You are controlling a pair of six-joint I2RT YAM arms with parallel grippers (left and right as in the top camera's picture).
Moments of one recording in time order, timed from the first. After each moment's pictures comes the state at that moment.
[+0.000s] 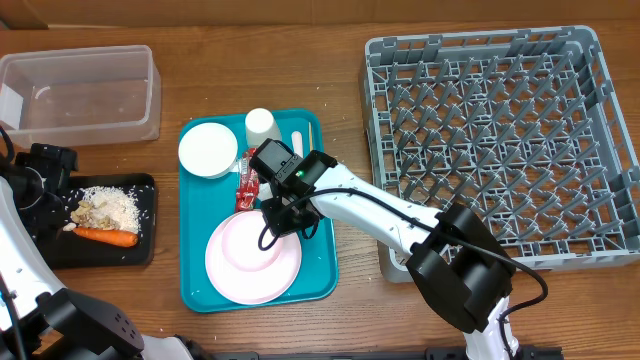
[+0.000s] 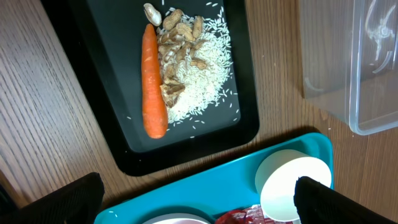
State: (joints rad) left arm 0.67 1.64 1.59 -1.30 0.10 -0.75; right arm 0.87 2.08 1.58 -0.87 -0.25 0.46
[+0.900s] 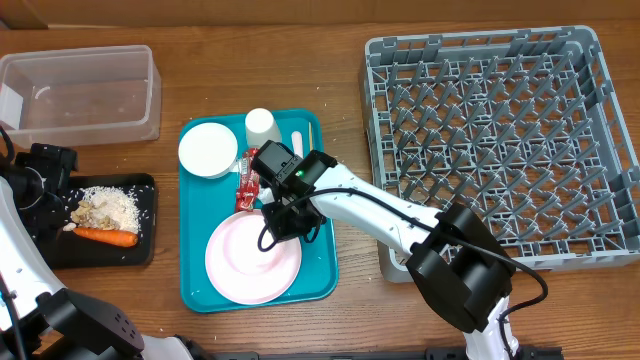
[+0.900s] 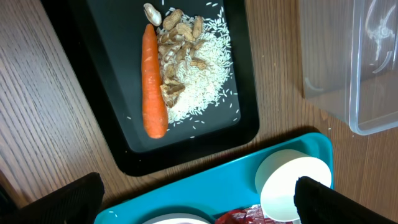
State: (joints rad) left arm 0.67 1.64 1.59 -1.30 0.10 -0.75; right arm 0.86 2.08 1.58 -0.93 -0.30 0.47
